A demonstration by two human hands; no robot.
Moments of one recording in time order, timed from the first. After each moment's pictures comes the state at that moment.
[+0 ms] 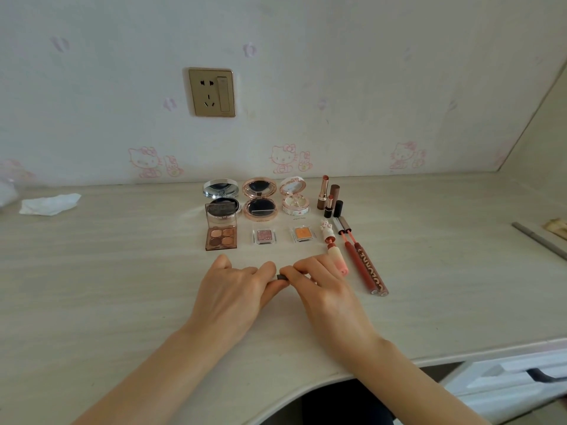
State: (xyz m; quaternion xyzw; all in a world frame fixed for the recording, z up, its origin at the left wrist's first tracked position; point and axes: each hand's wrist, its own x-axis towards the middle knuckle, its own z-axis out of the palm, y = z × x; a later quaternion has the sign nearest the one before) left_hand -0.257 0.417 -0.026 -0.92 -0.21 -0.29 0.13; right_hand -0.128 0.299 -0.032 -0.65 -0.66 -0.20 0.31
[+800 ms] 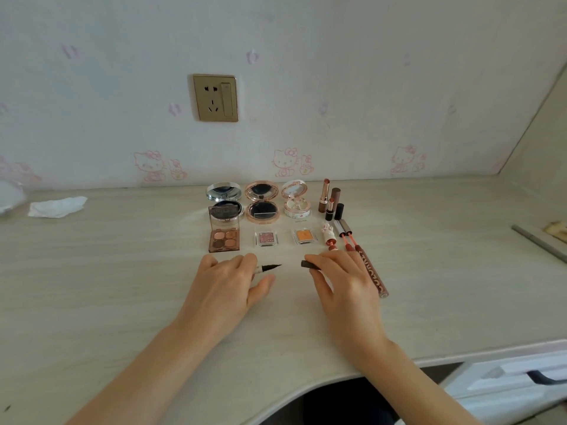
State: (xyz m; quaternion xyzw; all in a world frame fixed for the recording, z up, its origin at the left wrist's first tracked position) left_hand -0.270 0.426 -0.019 -0.93 -0.25 -0.25 0.04; right_hand -0.119 0.295 -0.033 -0.73 -0.51 -0.21 0.40
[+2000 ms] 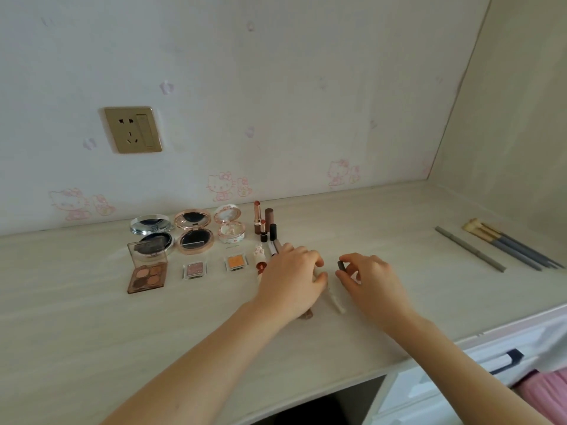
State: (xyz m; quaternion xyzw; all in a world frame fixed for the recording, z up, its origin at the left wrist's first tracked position) left_hand -0.085 0.339 0.008 -0.95 -0.17 -0.22 -0.16; right_hand 0.030 0.219 -0.020 -0.86 -0.41 -0.07 0.30
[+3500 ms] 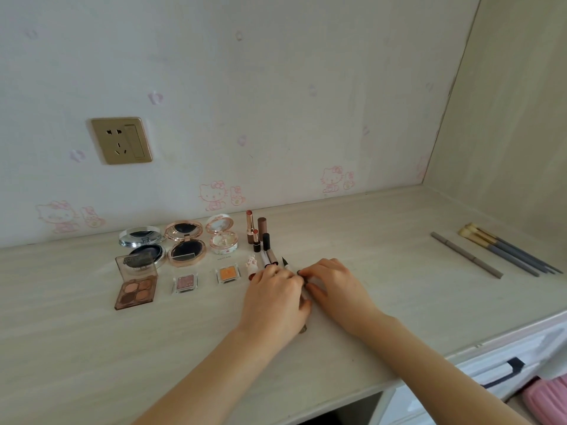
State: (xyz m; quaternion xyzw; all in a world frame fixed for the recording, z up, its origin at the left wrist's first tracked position) left_hand -0.095 0.340 -0.007 -0.96 -0.19 -0.19 -0.04; right_hand 0.032 0.258 -0.035 -0.78 -0.54 -0.05 0.32
